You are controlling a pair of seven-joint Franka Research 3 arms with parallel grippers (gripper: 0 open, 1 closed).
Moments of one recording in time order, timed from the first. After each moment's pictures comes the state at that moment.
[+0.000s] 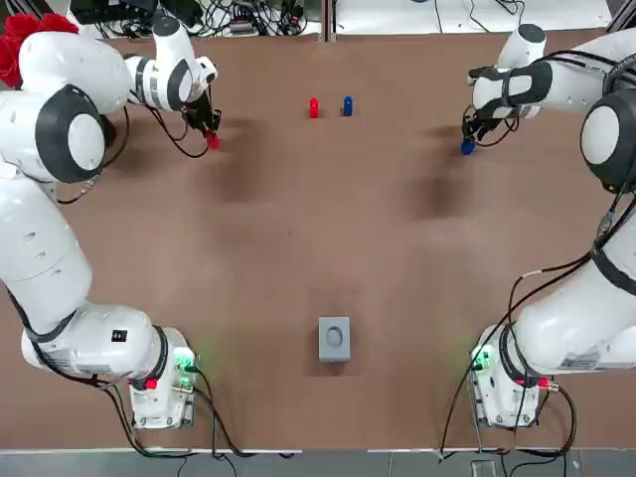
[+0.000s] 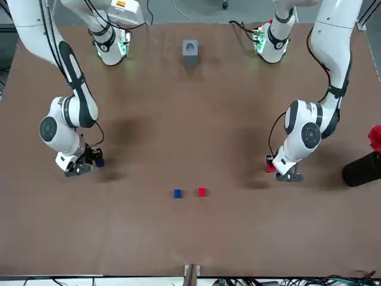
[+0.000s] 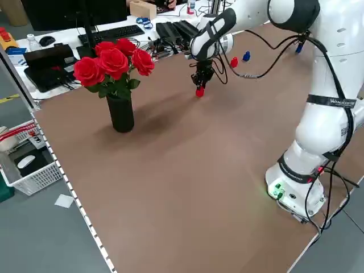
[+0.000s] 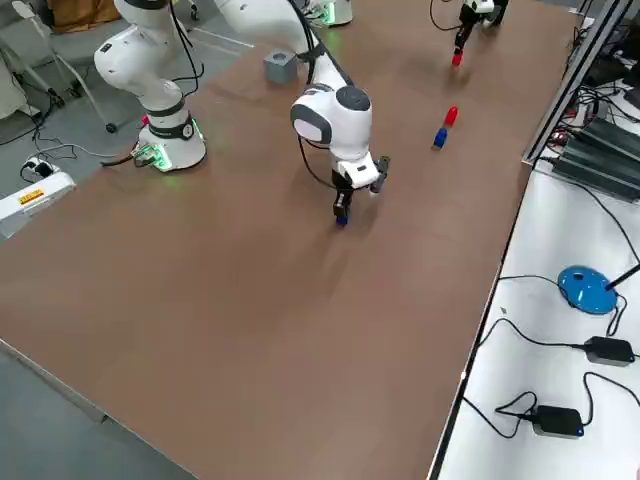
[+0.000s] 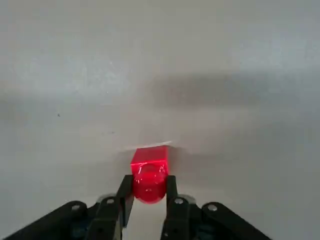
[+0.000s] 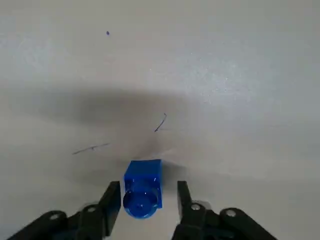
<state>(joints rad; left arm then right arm) -0.06 0.48 -0.12 -1.99 0.10 2.45 -0.15 -0.01 0.41 0.00 -2.12 0.02 2.52 -0.21</state>
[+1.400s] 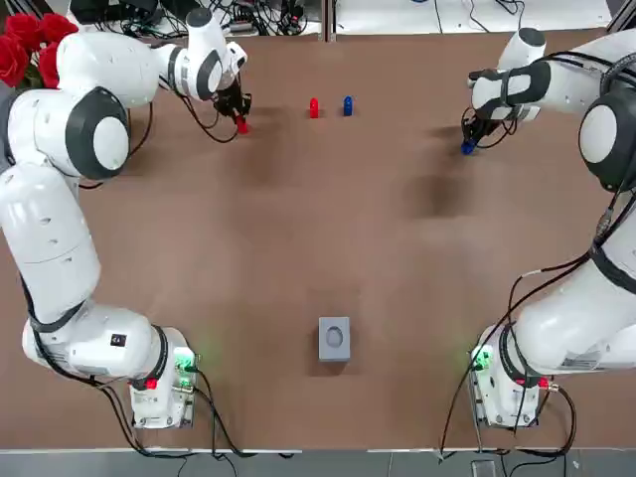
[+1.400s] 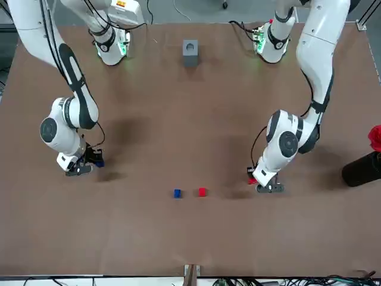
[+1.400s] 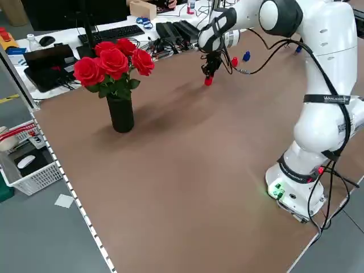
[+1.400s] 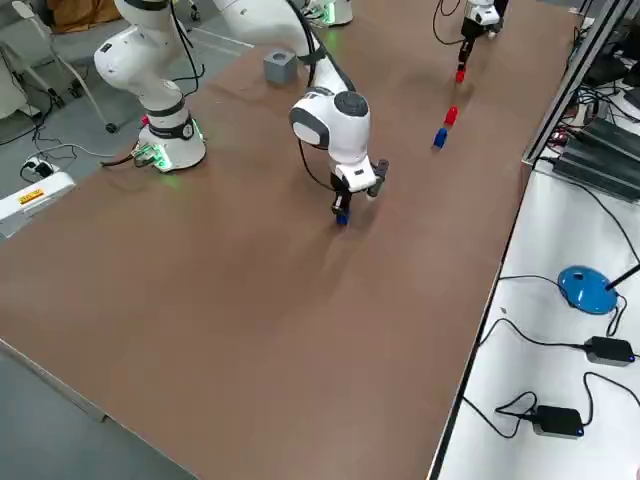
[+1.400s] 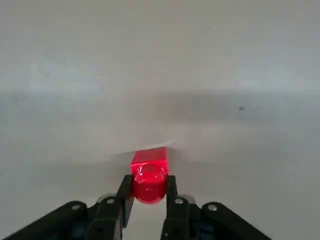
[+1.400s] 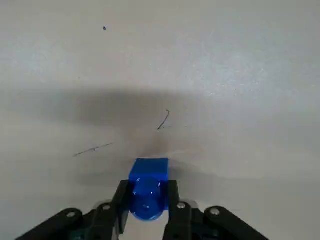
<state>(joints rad) -0.14 0.62 -0.20 -1.77 0.11 2.45 -0.39 -0.01 0.42 0.00 -2.13 0.08 2.53 -0.21</state>
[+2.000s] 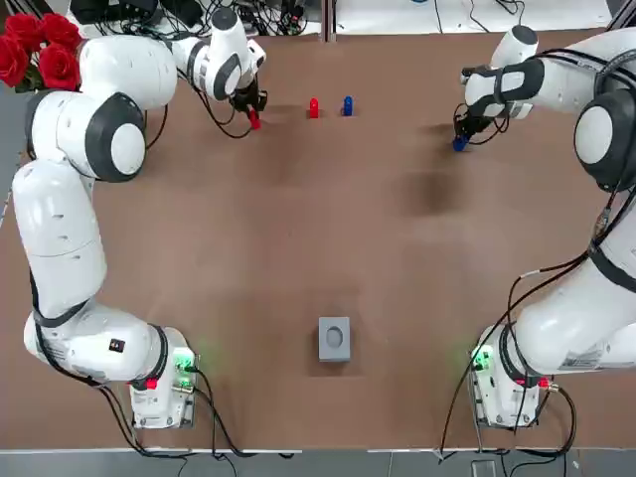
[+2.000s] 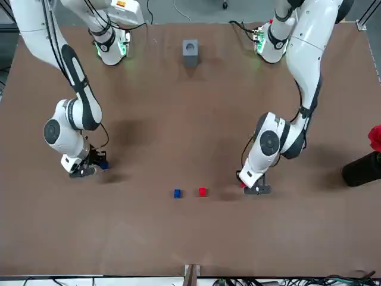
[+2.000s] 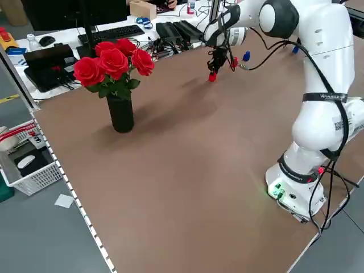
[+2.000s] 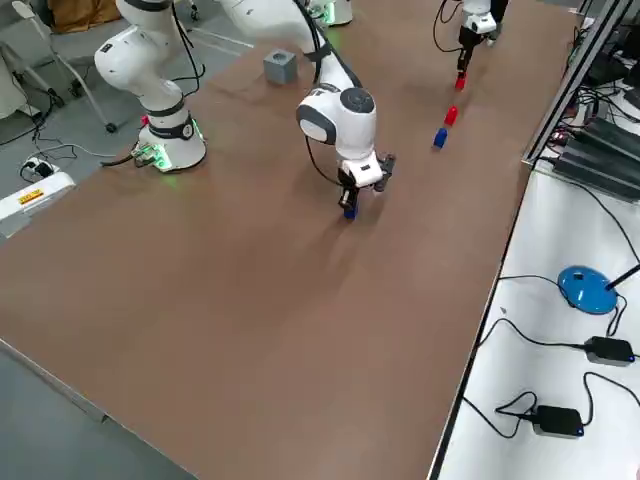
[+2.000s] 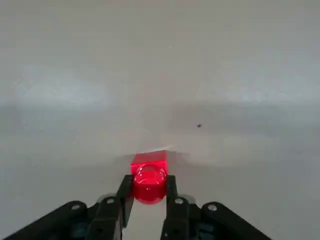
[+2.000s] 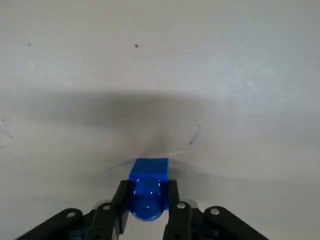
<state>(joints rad) -0.22 0.68 -0.20 -1.68 0.23 2.44 -0.54 0.01 0.44 0.04 -2.09 0.11 2.53 -0.16</state>
